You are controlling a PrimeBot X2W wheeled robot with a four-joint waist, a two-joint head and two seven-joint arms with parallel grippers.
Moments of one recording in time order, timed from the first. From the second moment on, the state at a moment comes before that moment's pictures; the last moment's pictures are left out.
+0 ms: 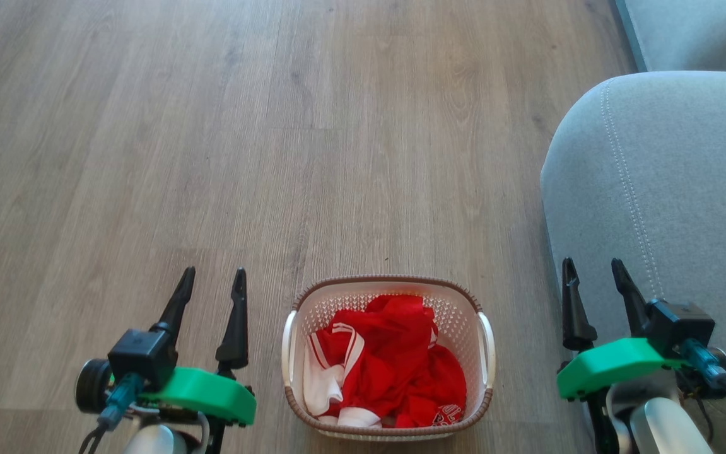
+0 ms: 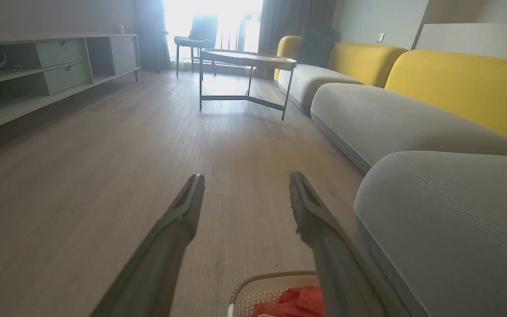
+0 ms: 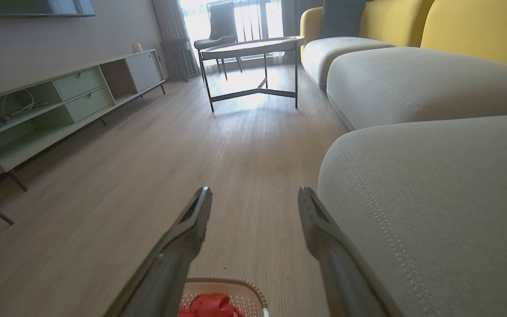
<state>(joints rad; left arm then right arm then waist) 0.02 0.05 -0.19 0.10 -0.20 -0.05 -0.26 -0.05 -0.05 0.08 0.20 0.27 0.12 -0.25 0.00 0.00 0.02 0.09</state>
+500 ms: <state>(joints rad) 0.02 0.05 -0.19 0.10 -0.22 -0.05 -0.26 -0.05 -0.05 0.07 0.19 0.26 0.12 -0.25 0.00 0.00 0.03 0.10</state>
